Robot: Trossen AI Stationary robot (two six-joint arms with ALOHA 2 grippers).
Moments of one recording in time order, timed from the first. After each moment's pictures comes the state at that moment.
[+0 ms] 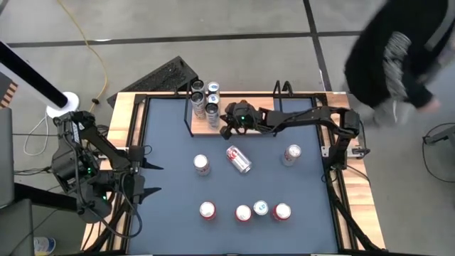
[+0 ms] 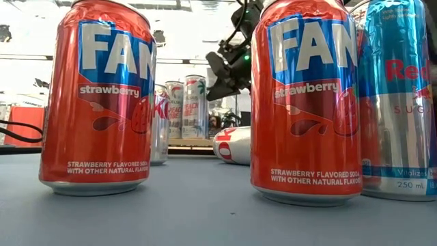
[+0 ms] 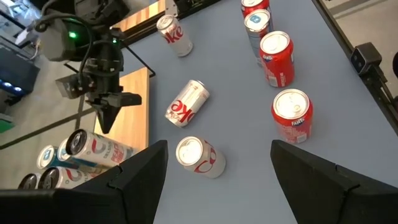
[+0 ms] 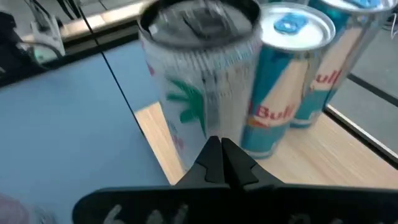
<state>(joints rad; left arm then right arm) -0.96 1.33 1.71 -1.38 -0.82 -0.41 -0.25 1.81 1.22 0.09 0.23 0.20</state>
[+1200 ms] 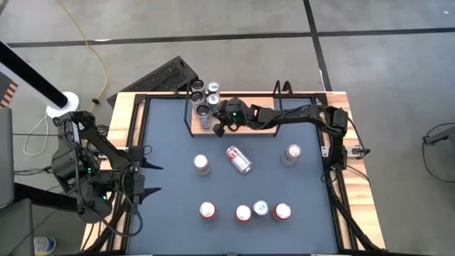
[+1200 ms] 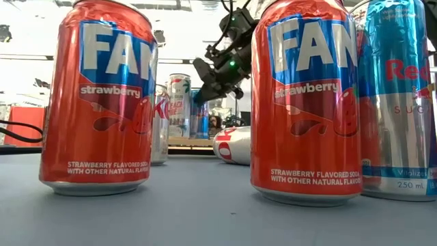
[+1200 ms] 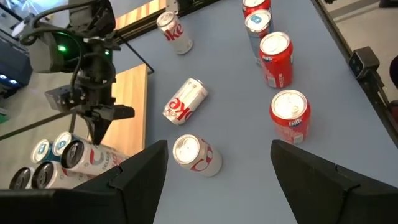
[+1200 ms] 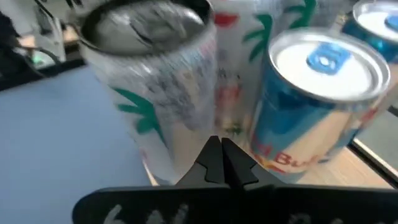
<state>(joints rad) -0.96 1.33 1.71 -1.39 -0.81 -0.45 -0.27 1.94 1.35 0.10 0.18 0.15</state>
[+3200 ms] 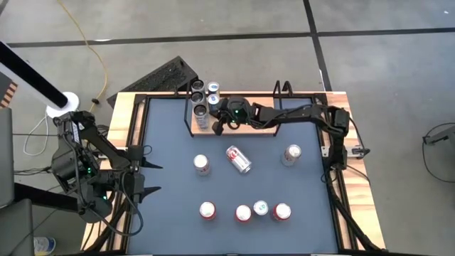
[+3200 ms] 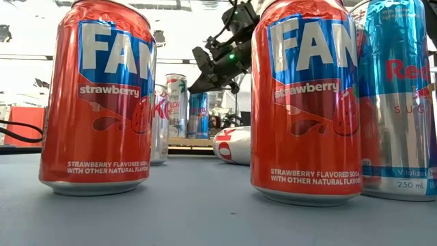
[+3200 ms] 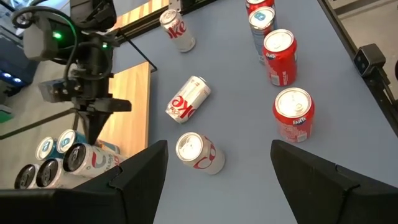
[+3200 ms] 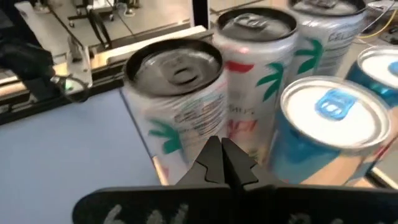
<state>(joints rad) -0.96 1.33 1.71 -1.41 -0.82 -0.46 -0.27 1.92 1.35 0.19 0.11 0.15</state>
